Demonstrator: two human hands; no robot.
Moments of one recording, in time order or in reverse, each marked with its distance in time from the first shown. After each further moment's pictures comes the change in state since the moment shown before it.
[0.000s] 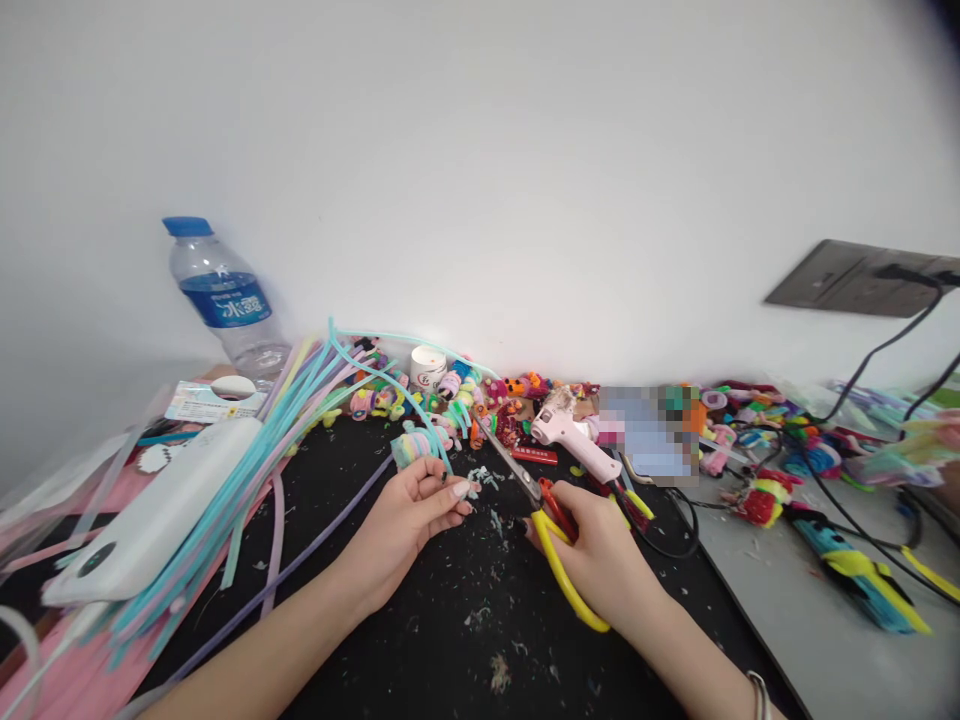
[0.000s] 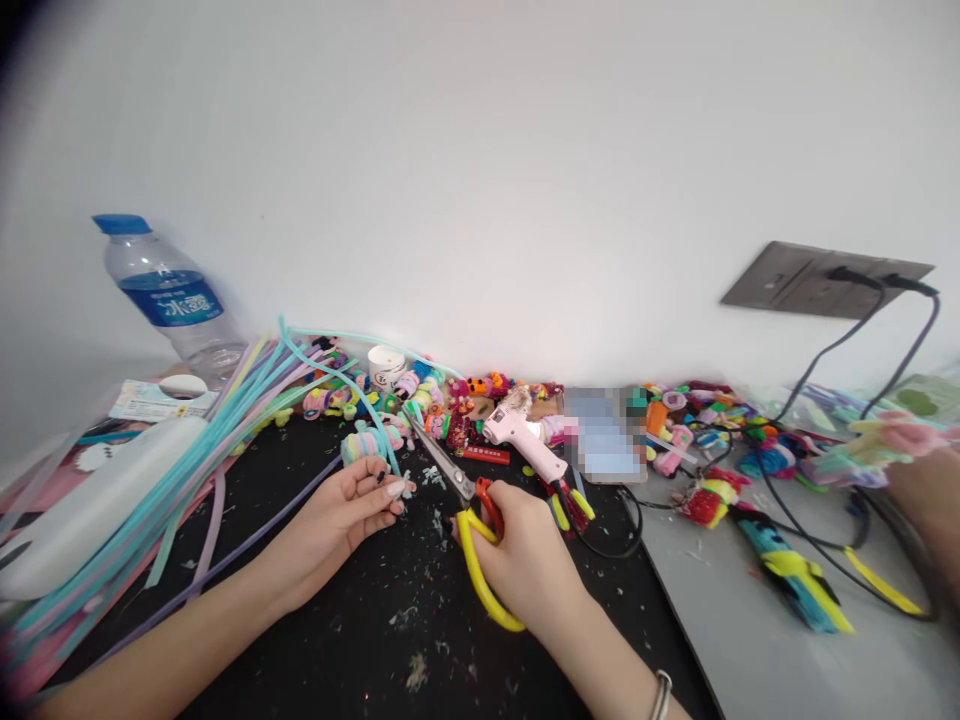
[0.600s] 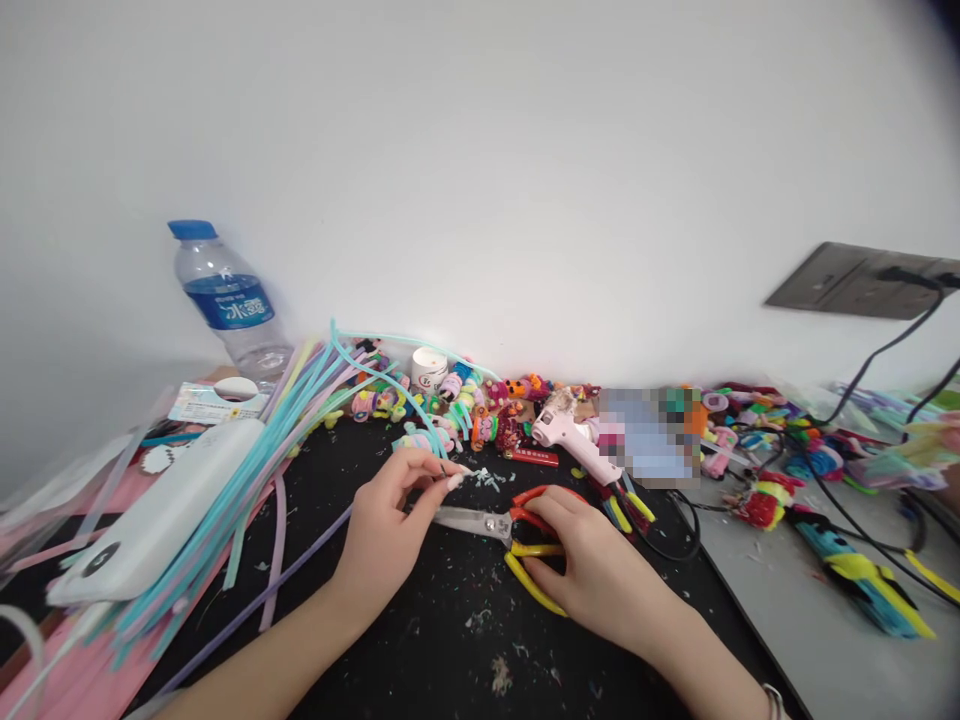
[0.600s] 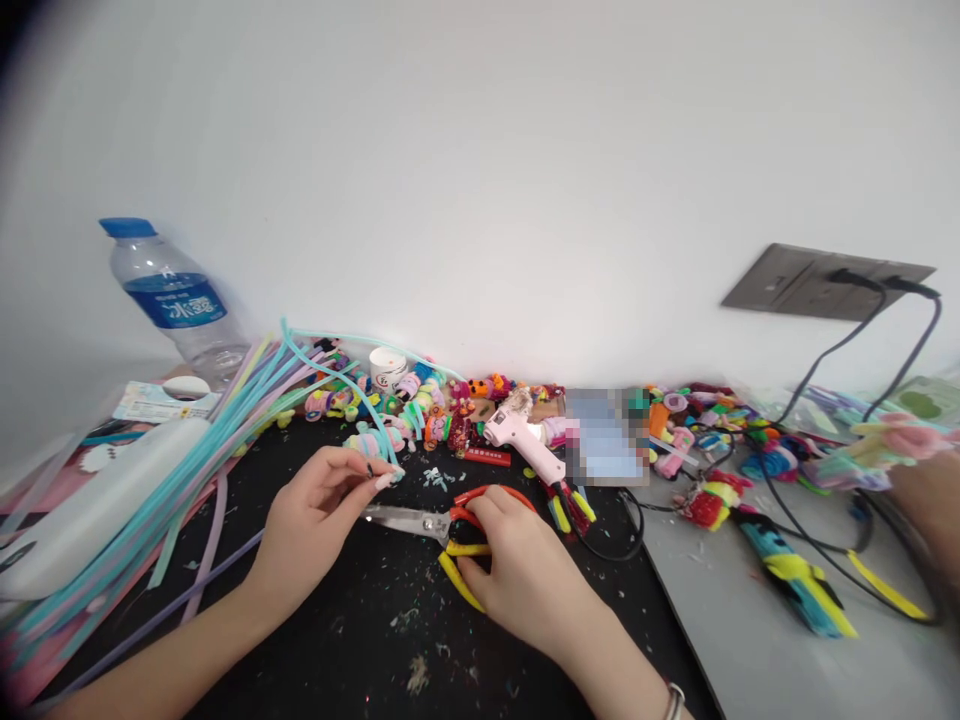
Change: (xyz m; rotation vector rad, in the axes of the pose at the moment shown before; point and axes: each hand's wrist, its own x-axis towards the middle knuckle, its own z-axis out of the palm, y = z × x) left_hand -0.006 0.006 -0.001 0.607 0.247 0.554; right_hand -0.004 0.001 -0.005 0.041 -0.153 -0.193
